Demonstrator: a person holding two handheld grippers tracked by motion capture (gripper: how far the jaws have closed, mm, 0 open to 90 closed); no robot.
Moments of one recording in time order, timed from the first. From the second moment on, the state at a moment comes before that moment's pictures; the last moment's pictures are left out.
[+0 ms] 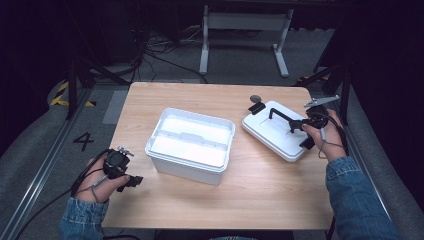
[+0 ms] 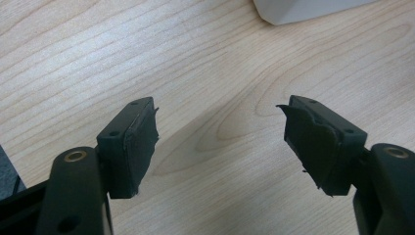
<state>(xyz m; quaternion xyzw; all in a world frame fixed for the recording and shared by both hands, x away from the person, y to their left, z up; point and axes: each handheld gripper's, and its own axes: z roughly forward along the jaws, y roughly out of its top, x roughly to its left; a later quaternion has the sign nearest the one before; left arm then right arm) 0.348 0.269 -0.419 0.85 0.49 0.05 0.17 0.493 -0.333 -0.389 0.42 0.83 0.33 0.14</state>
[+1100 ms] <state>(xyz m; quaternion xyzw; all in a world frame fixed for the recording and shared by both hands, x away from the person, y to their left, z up) 0.348 0.269 -0.421 0.85 0.49 0.05 0.17 0.495 -0.349 -0.426 0.47 0.82 0.32 0.09</state>
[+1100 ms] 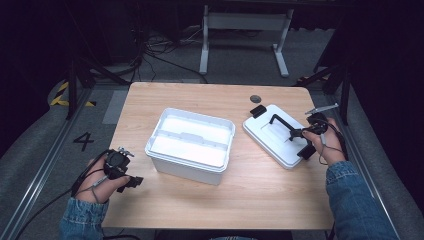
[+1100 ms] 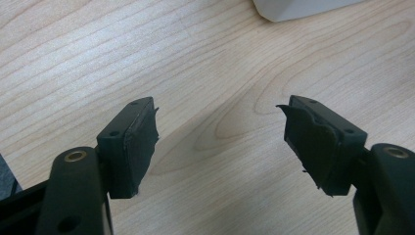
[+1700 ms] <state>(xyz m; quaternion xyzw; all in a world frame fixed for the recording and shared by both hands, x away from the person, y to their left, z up) 0.348 0.269 -0.419 0.85 0.49 0.05 0.17 0.479 -0.350 -0.393 0.46 0.80 0.36 0.15</state>
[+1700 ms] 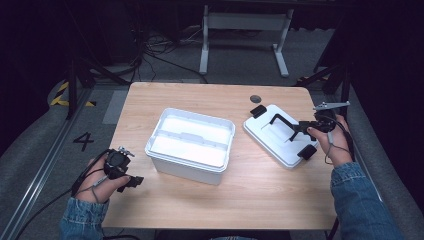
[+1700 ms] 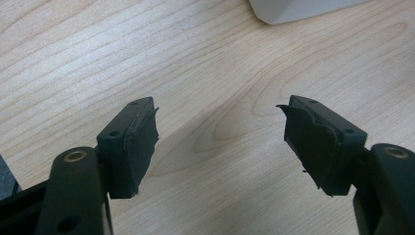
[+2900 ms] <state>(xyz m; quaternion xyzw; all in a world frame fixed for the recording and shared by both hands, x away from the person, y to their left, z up) 0.343 0.265 -0.411 0.86 0.48 0.04 0.18 0.385 -0.279 -0.363 0.35 0.85 0.39 0.09</state>
